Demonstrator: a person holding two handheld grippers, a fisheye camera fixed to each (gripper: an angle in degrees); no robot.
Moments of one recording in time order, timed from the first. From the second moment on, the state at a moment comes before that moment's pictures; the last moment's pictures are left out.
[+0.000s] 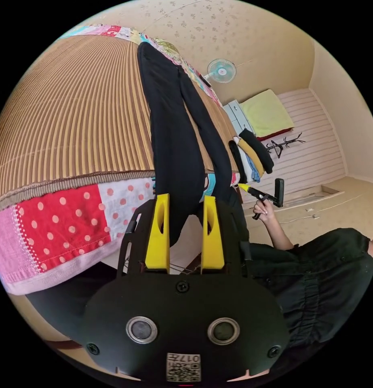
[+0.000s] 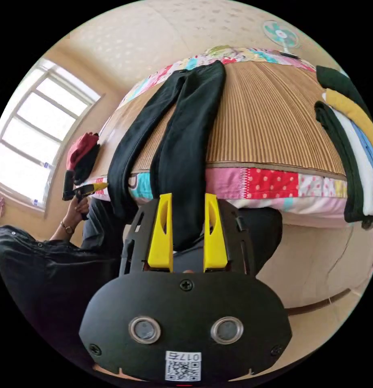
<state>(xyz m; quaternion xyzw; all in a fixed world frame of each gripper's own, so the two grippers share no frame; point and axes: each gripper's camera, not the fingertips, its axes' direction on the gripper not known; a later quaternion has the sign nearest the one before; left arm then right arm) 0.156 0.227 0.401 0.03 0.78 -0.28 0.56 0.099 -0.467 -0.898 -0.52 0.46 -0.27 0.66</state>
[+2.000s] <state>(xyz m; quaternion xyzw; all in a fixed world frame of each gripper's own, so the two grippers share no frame) 0.113 0.123 0.402 0.05 0.81 -0.20 0.55 -0.018 -0.484 -0.920 -0.76 0.04 -0.10 0.64</state>
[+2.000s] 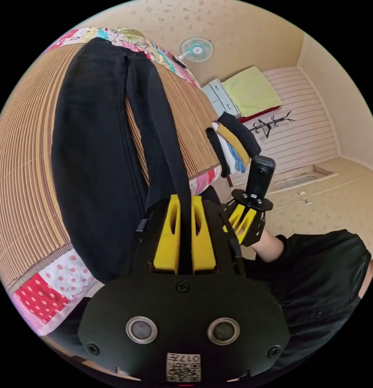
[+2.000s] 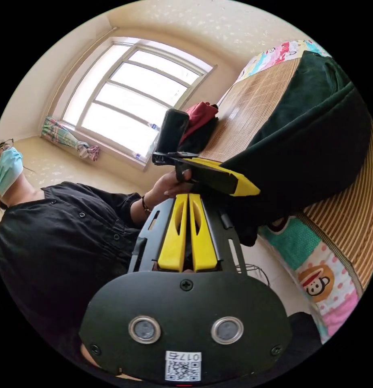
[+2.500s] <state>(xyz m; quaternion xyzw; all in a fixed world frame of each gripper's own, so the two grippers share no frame) 0.140 0.128 0.429 0.03 0.85 -0.20 0.49 0.198 -0.774 -0.711 -0.38 0.28 0.01 0.88</state>
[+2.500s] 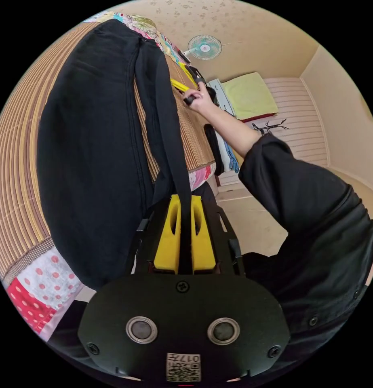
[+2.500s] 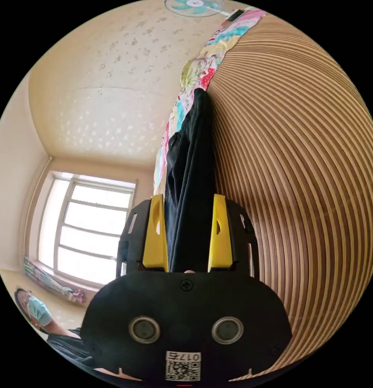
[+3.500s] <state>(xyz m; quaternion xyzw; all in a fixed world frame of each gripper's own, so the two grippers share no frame) 0.130 0.279 0.472 0.01 0.81 -0.43 0.40 0.114 -0.441 -0.555 -0.54 0.29 -0.33 0.71</state>
